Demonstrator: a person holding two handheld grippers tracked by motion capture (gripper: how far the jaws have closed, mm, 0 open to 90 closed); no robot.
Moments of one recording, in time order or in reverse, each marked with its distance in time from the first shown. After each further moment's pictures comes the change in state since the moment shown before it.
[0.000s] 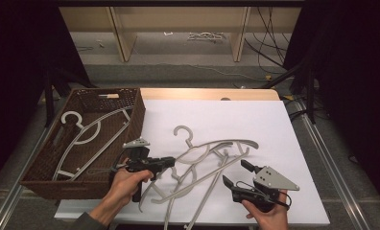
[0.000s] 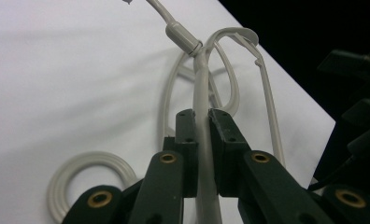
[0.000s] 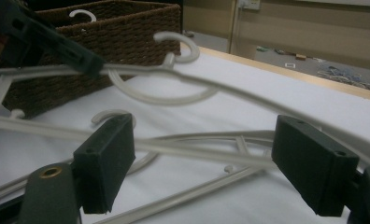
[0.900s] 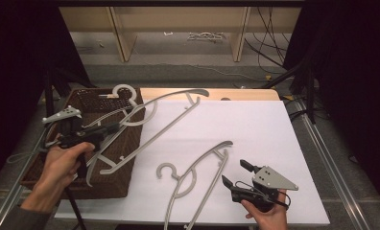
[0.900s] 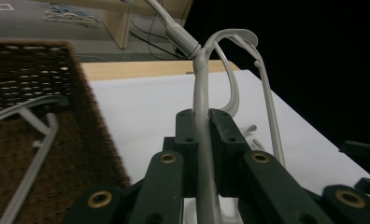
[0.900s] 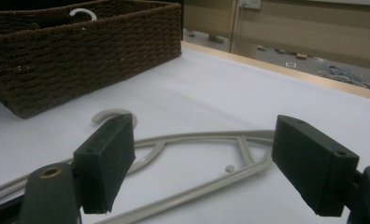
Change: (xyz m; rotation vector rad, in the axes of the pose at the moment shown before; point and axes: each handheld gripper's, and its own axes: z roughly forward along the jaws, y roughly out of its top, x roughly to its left) left arm 0.033 0.064 -0.144 -0.230 0.246 0.043; right arm 0.001 0.000 0.001 0.019 0.009 0.006
